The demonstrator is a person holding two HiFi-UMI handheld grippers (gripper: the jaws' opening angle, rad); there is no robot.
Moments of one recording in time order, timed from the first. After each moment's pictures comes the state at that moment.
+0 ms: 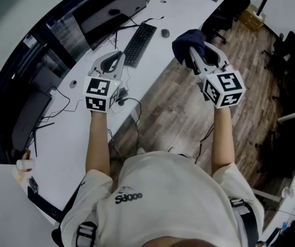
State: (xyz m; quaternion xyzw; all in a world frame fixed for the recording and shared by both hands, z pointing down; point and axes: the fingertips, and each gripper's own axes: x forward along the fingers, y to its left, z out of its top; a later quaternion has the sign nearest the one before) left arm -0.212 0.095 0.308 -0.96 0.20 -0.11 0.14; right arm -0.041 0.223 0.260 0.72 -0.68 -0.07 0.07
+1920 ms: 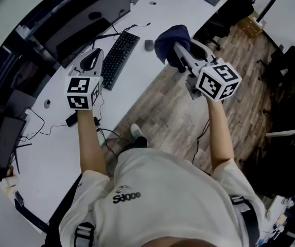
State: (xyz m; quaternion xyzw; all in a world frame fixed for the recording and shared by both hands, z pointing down) left arm -0.051 -0.066 0.341 -0.95 0.28 -0.11 0.09; right arm 0.137 0.068 0.283 0.64 -0.77 0.02 -0.02
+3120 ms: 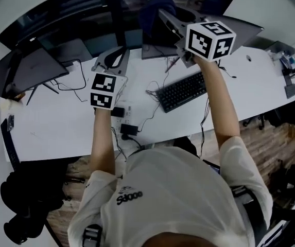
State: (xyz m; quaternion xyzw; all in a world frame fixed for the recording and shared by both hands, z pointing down) left arm -0.296 -0.226 0.329 -0.83 0.54 -0.13 0.05; right arm -0.213 -0.297 0.198 0.30 -0.95 -0.01 0.01
